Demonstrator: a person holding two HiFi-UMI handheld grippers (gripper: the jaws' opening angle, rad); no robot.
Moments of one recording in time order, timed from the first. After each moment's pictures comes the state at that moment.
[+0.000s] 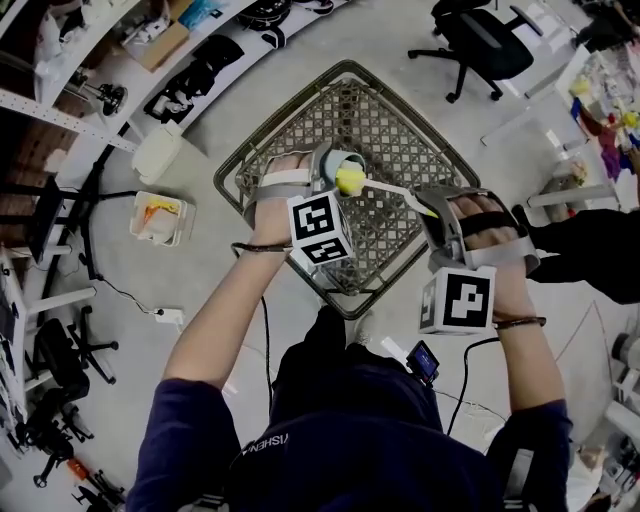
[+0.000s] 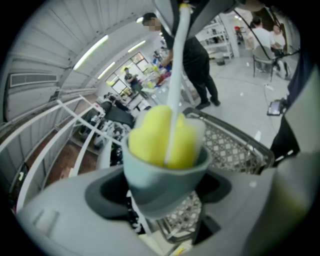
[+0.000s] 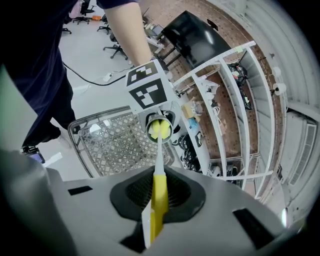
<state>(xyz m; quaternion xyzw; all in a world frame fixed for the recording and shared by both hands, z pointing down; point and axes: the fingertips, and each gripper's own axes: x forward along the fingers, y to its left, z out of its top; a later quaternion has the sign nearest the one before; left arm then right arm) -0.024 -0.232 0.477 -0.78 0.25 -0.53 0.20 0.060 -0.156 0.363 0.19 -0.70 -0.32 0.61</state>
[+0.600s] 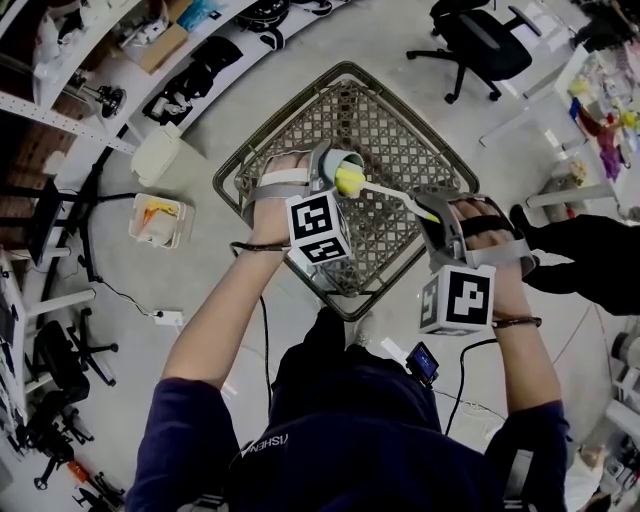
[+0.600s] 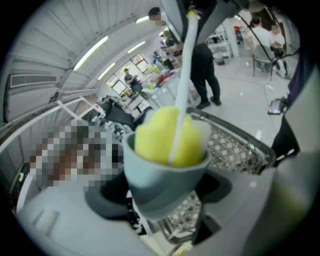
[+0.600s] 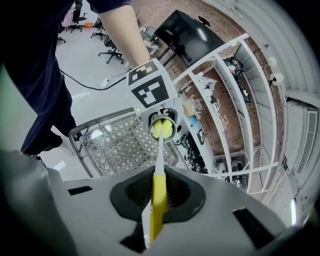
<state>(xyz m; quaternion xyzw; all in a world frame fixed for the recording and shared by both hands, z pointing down) -0.023 -0.239 0.477 -0.78 0.25 -0.53 0.20 0.069 -0.159 0.375 0.20 -0.71 -0.30 0.60</state>
